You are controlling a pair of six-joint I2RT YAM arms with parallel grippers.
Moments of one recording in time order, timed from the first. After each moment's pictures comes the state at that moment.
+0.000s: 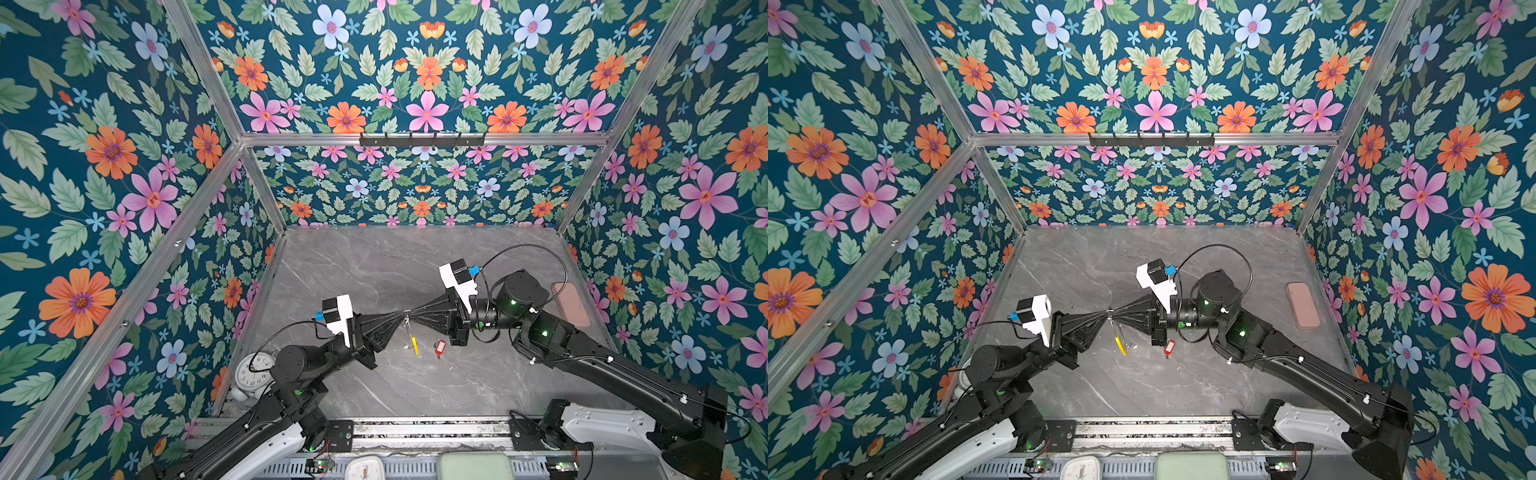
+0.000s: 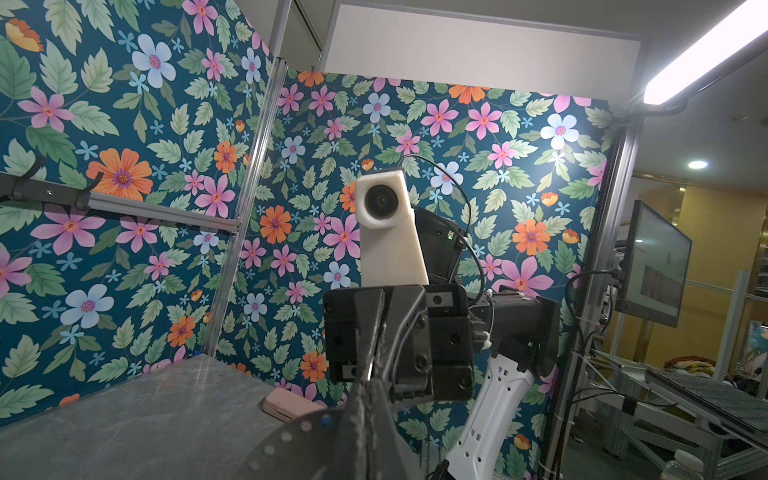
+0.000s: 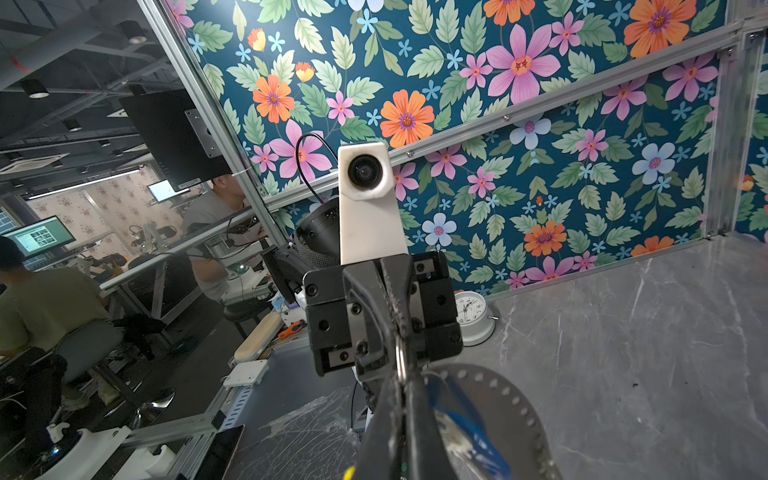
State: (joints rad) left arm -0.87 0.57 0.46 0.61 0.33 -0.47; right arm 0.91 1.11 1.04 0.13 -0.69 0.36
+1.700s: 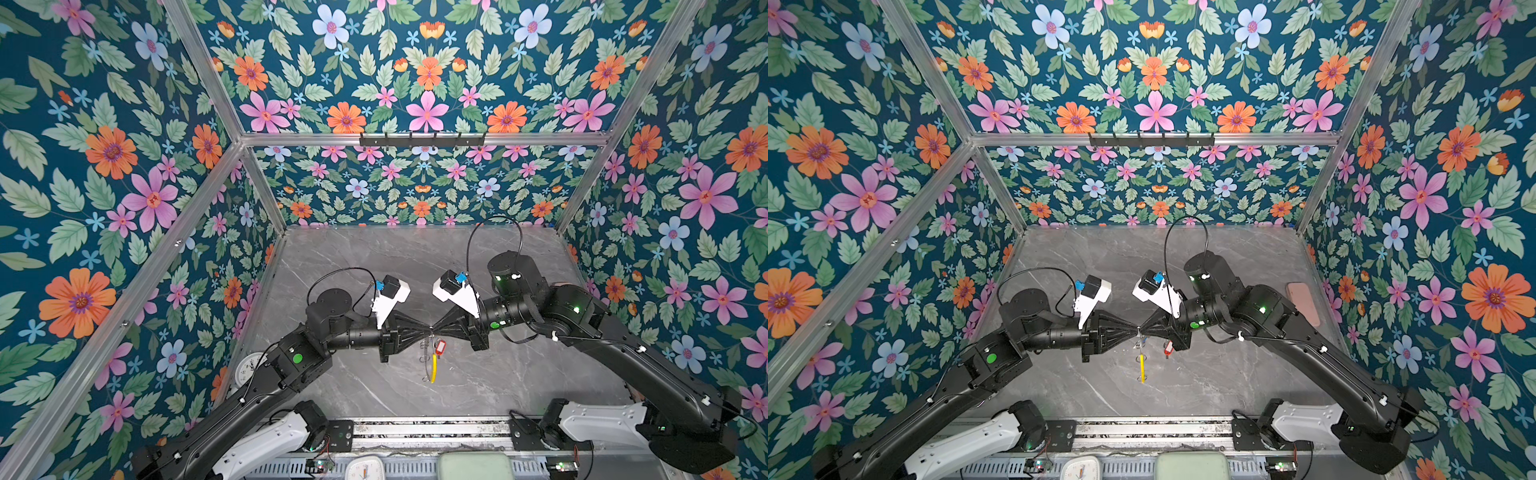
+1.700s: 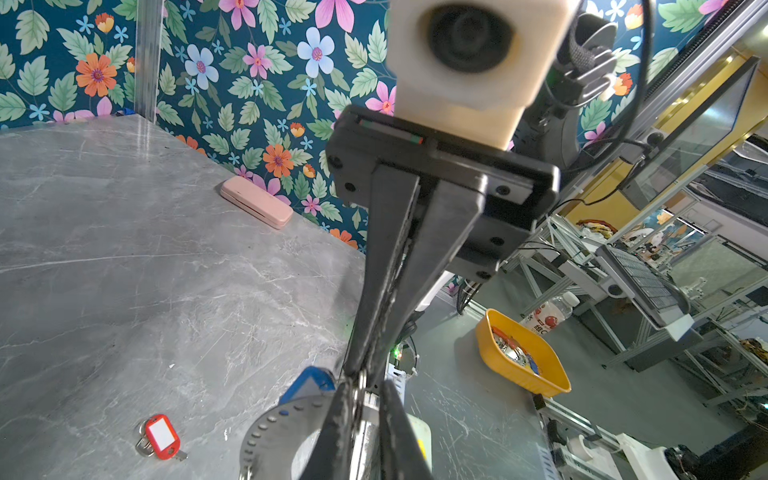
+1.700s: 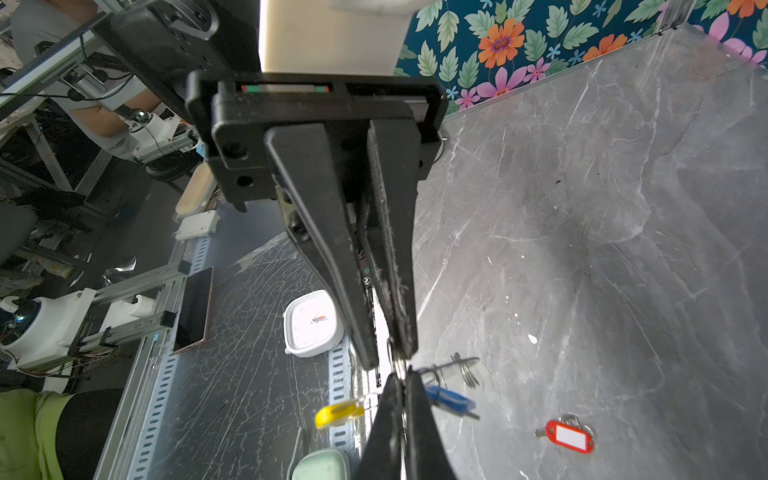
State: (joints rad) left arm -0.85 0.83 0.91 -0.23 0.67 -0.40; right arm 0.86 1.20 1.44 -0.87 -0.62 -0.08
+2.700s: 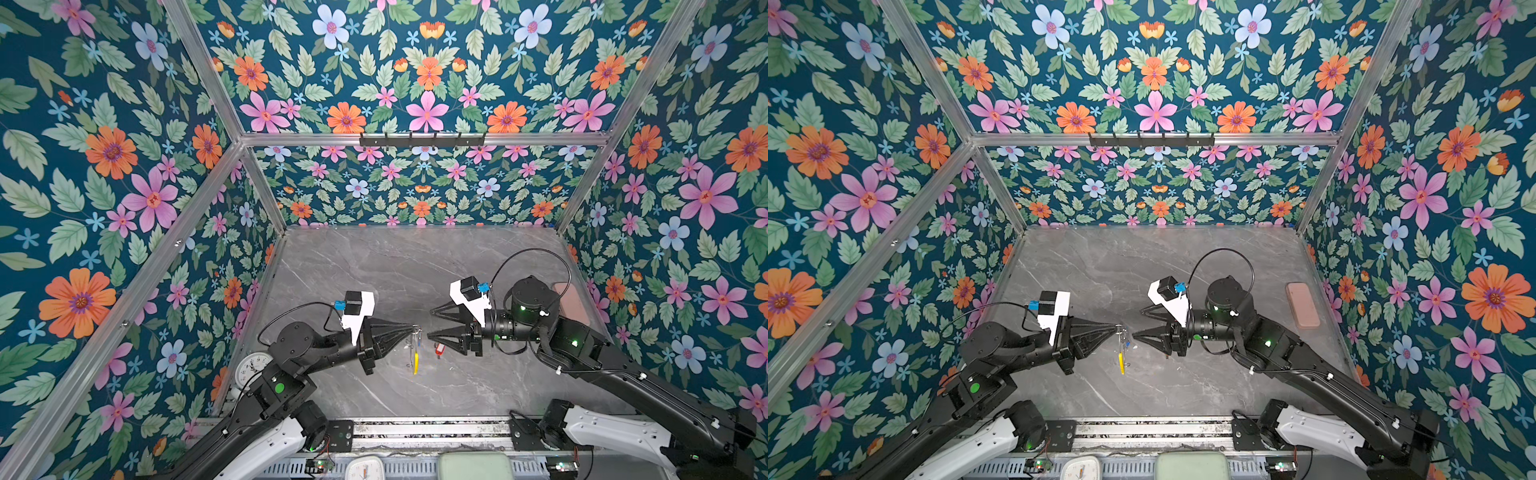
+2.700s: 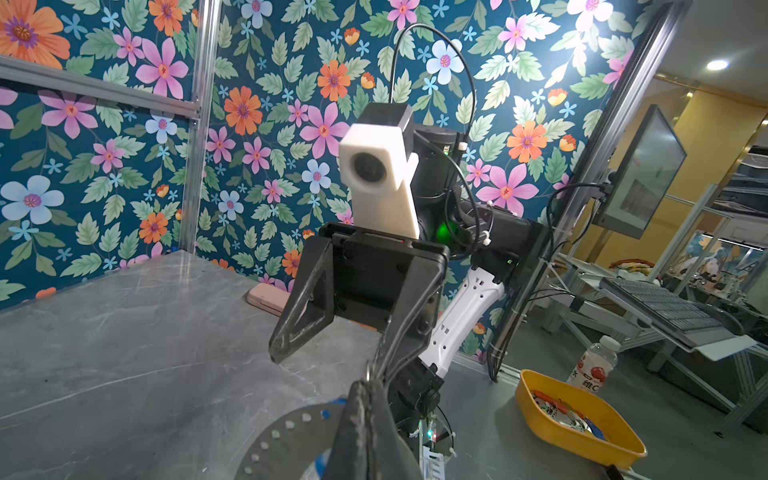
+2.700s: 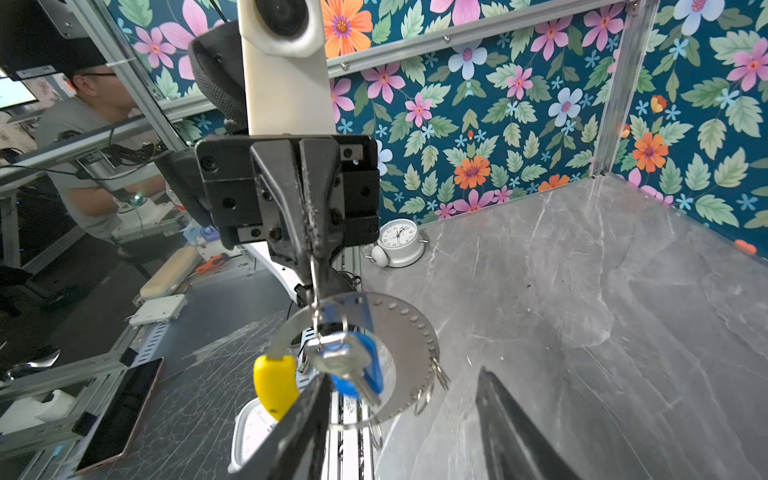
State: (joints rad) left arm -0.85 0.60 0.70 0.09 0.54 -0.39; right arm 0.89 0.99 1.03 -0.22 -0.56 0.08
